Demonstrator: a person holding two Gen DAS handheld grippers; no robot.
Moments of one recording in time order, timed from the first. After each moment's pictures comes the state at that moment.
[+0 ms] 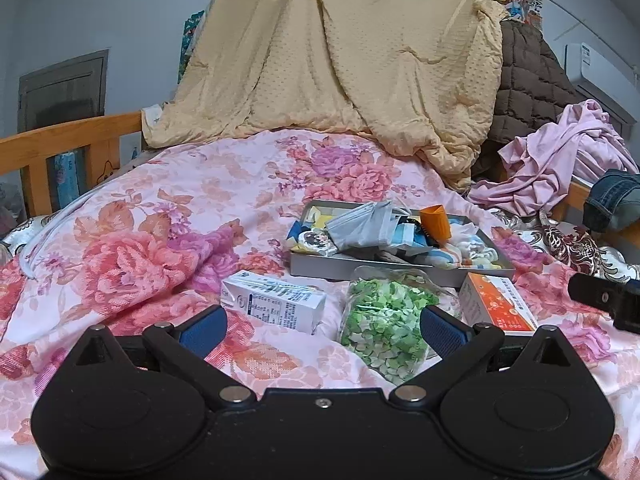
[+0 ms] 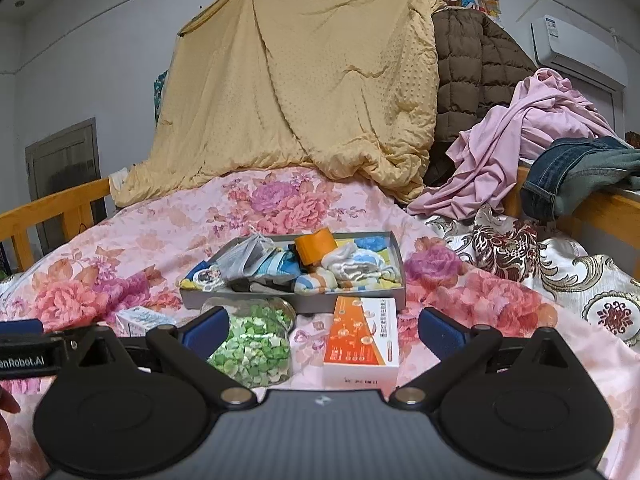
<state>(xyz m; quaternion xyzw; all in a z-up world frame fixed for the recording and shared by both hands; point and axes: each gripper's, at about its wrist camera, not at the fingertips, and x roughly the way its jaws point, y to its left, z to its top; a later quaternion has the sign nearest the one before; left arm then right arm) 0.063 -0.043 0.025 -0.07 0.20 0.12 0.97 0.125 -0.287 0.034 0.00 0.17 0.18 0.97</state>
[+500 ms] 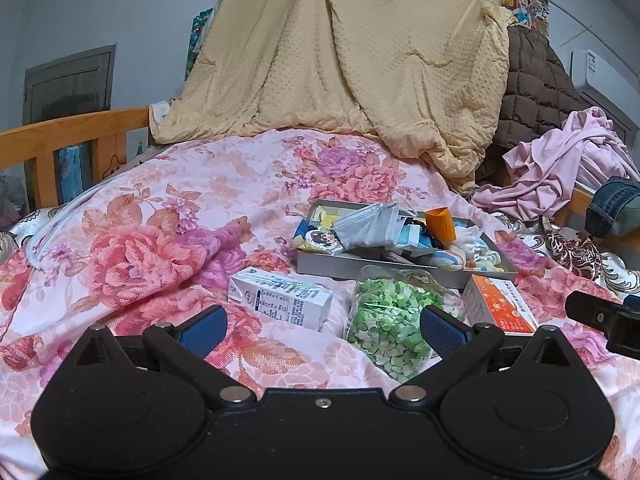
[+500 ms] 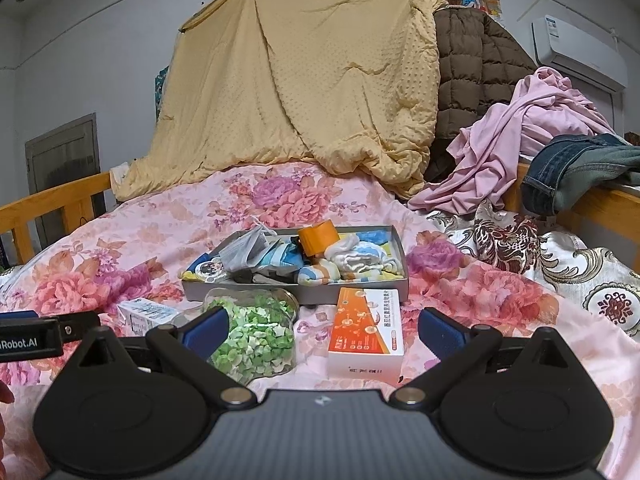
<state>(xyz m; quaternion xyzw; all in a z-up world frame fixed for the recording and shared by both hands) 0.057 -0.037 0.025 -0.08 0.20 0.13 0.97 0.119 -0.284 0.027 0.00 0.17 0.18 0.97</state>
